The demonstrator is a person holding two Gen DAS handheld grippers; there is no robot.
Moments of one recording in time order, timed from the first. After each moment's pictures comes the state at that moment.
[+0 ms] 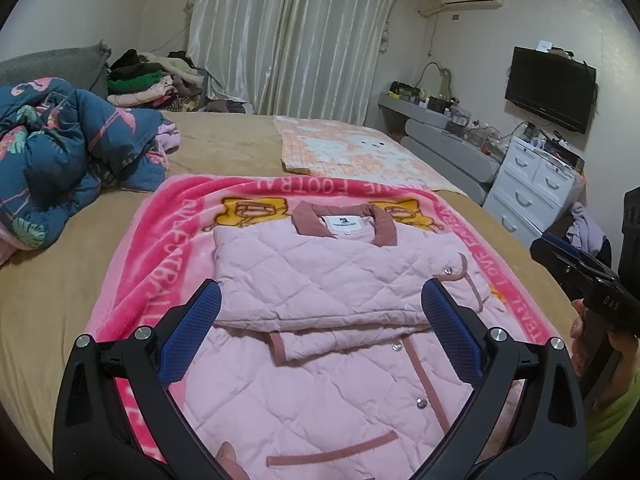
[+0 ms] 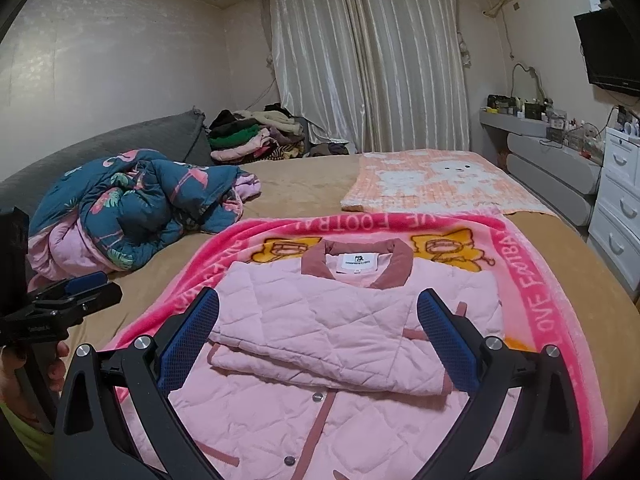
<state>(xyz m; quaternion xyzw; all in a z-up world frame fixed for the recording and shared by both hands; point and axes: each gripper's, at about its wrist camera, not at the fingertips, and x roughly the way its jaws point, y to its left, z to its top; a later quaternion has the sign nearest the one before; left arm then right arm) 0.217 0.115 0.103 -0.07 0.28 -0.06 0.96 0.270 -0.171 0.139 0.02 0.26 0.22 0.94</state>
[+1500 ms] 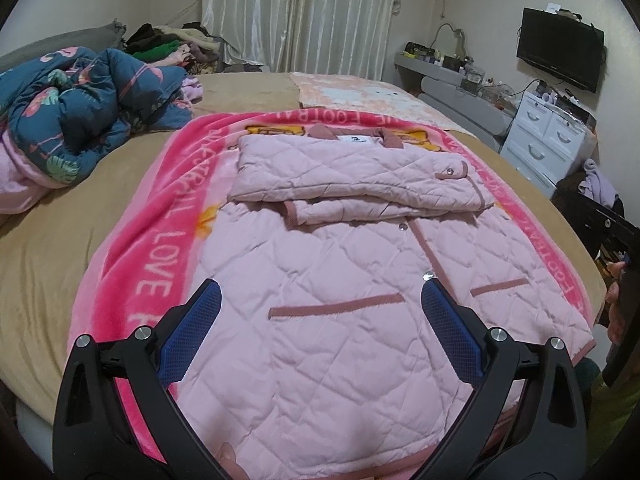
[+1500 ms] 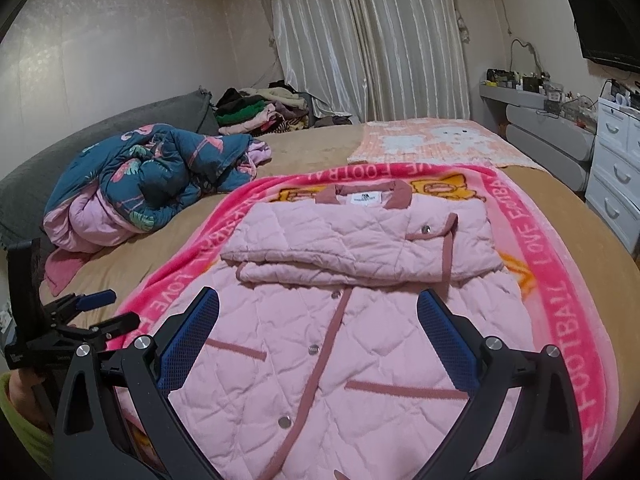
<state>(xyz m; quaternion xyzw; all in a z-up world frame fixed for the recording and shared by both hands) 0.103 0.094 0.038 -0.05 0.34 -0.01 0.94 0.156 -0.197 0.103 0.03 0.30 0.23 0.93</state>
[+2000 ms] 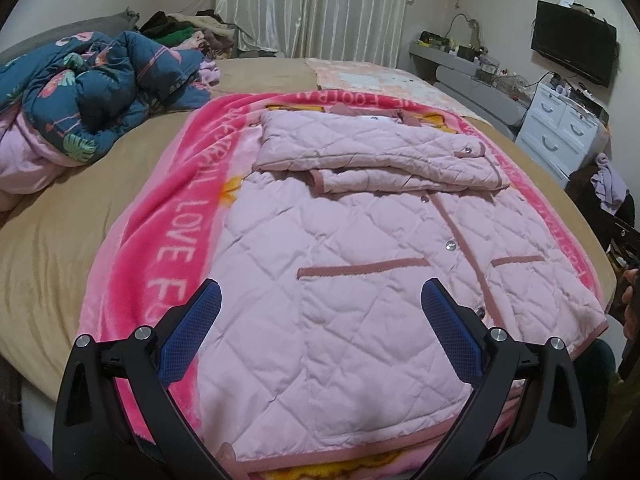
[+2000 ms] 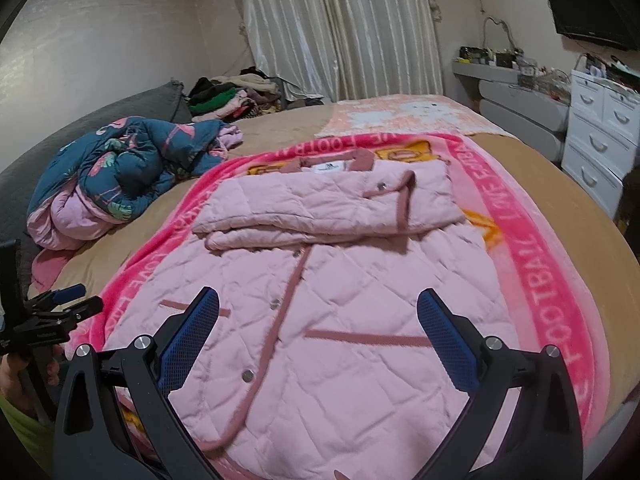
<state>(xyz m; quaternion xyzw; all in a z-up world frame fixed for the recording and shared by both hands) 0.079 0.110 0.019 -0.05 0.37 0.01 0.93 0.133 -0.243 0.076 0.04 0.34 0.18 0.92</state>
